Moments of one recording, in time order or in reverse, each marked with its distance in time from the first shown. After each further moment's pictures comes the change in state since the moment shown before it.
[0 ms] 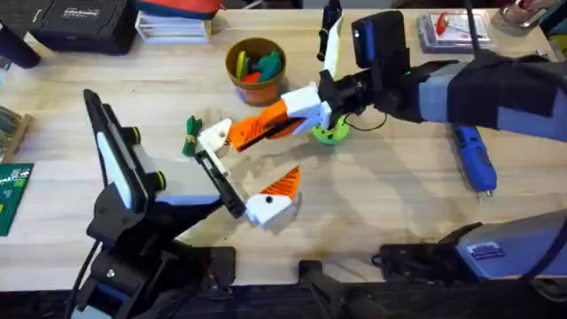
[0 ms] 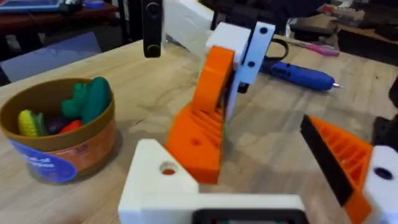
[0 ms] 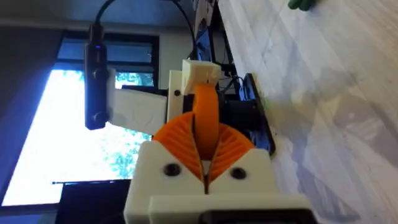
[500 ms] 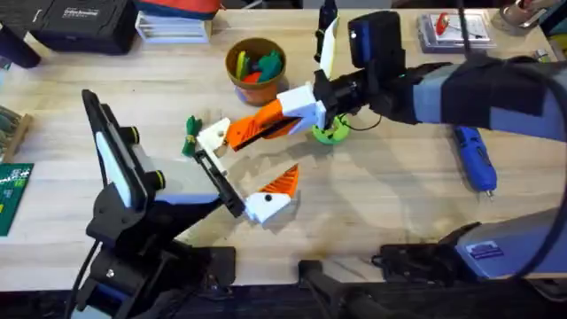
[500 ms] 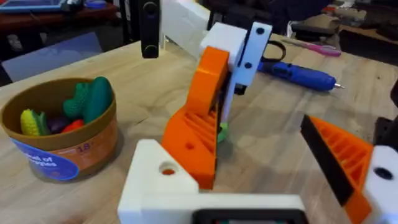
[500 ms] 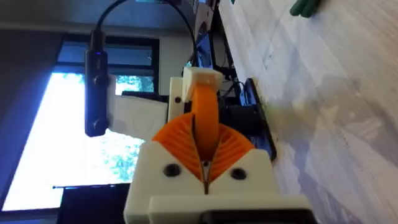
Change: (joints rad) left arm 0.001 0.000 0.000 0.000 -0.009 0.000; right arm 0.016 0.020 -0.002 0.065 0.021 0.068
